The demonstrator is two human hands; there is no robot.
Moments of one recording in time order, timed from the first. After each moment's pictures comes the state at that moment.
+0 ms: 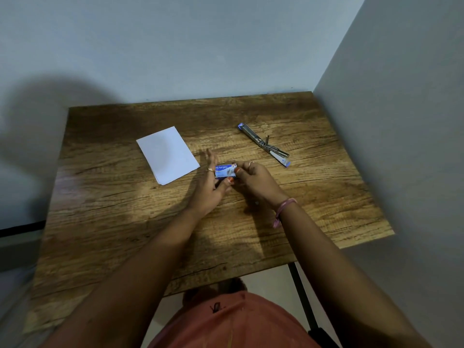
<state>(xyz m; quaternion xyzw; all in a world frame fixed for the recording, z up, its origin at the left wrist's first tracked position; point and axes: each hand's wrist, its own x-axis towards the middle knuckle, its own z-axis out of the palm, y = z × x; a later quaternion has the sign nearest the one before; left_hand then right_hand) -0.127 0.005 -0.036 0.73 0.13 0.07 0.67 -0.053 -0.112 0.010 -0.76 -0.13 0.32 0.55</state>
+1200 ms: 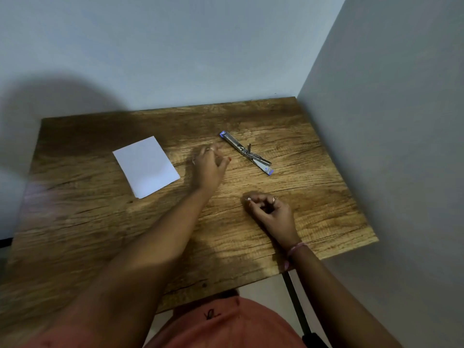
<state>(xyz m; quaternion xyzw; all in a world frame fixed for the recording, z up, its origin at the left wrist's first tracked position) -0.041 -0.013 -0.009 0.86 0.24 0.16 0.41 -0.066 -0.208 -0.029 -0.81 -0.14 0.11 0.56</state>
